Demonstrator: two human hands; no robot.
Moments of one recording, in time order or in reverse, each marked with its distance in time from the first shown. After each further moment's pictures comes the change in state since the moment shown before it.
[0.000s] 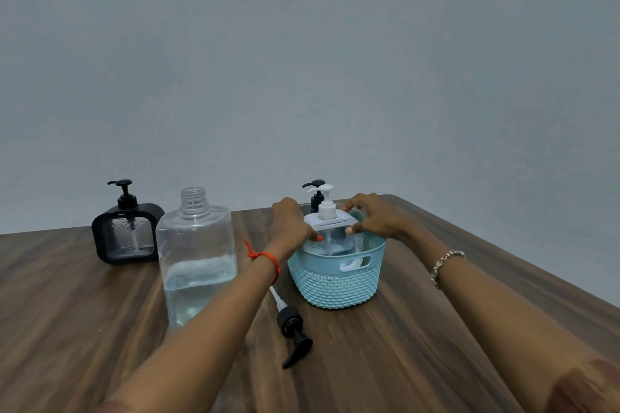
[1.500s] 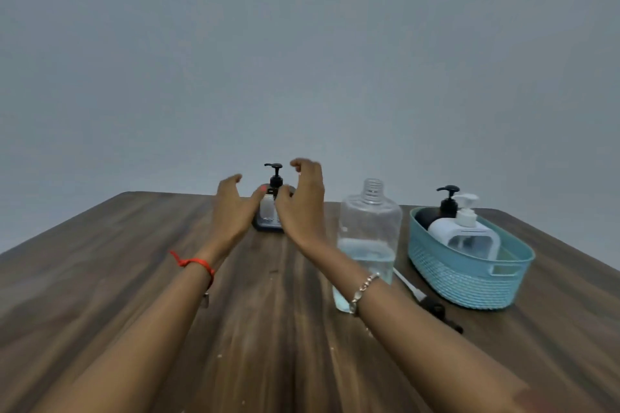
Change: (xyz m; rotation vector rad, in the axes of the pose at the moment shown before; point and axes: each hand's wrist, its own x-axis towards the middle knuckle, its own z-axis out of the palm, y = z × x) left_hand -0.093 -0.150 -0.240 -0.157 0.527 -0.158; right_hand -0.023 -0.335 0.167 0.606 0.529 -0.383
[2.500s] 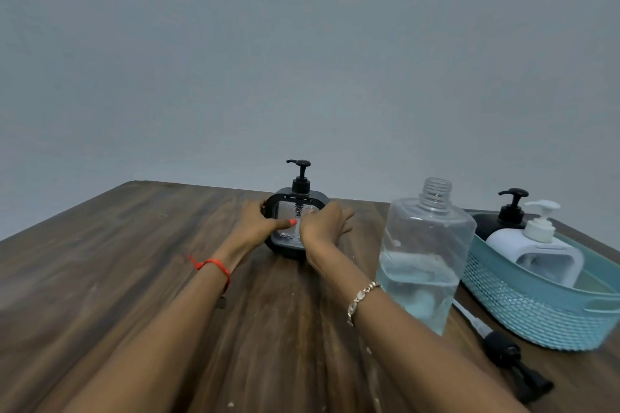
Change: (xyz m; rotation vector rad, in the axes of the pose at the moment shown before) left_hand 0.056 -0.089 0.042 -0.210 -0.304 -0.169; right_hand 0.019 0.071 0.063 -0.191 0.012 0.732
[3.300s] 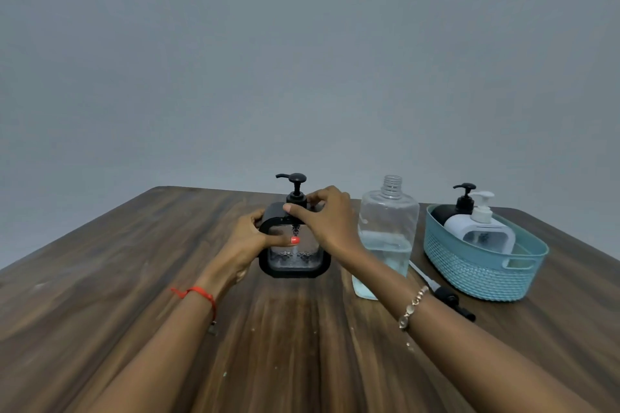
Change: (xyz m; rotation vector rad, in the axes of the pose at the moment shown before) left_hand -0.124 0.050 -0.023 -0.276 -0.120 0.009; right_hand -0.089 -0.014 -0.101 -0.035 -0.208 -0.518
